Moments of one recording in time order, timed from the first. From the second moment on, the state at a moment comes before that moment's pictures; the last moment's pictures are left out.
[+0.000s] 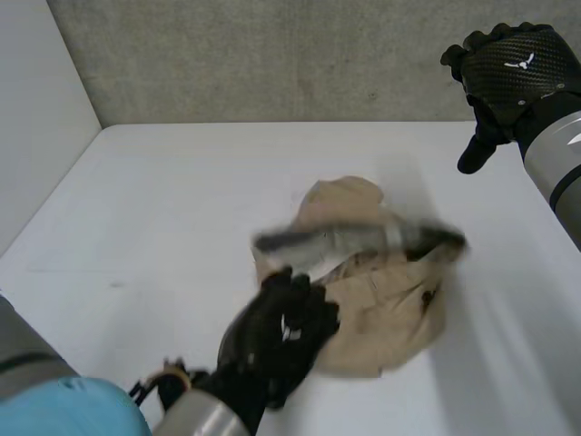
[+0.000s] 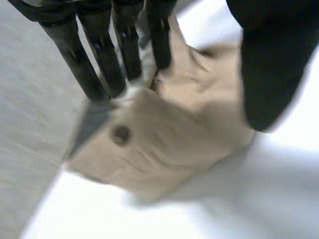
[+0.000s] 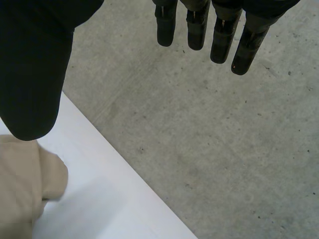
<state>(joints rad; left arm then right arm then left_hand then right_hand) 3.75 -1.74 -1.86 3.32 -1.69 3.74 1.96 -1.50 1.39 0.06 1.59 2.69 0.38 0.44 0.46 0.45 0.29 0.16 0.22 0.19 0.23 0.05</state>
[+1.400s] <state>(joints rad) 4.21 -1.73 -1.18 3.44 -1.79 3.46 1.98 -1.44 1.44 0.06 1.59 2.51 1.12 1.19 1.19 1.19 0.93 0.16 0.22 0.19 0.23 0.05</state>
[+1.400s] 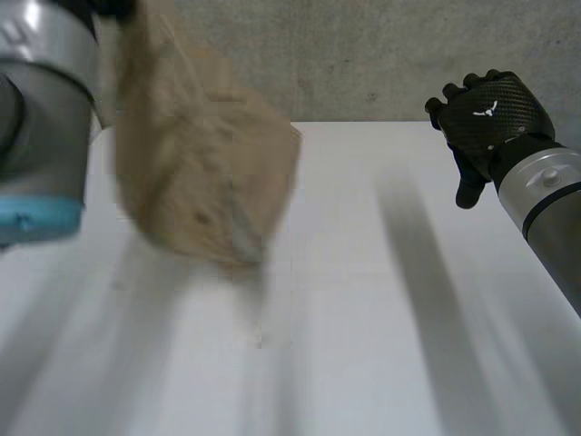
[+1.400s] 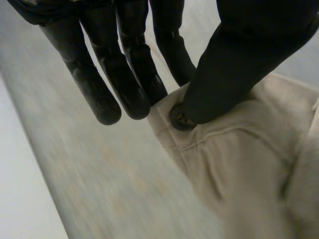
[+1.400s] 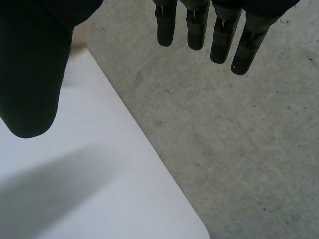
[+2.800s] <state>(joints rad) 4.48 -1.73 -1.80 3.13 -1.62 3.66 2.16 -1.10 1.49 0.04 1.48 2.96 0.36 0.36 0.36 0.35 0.17 0.16 0.22 0.19 0.23 0.05</state>
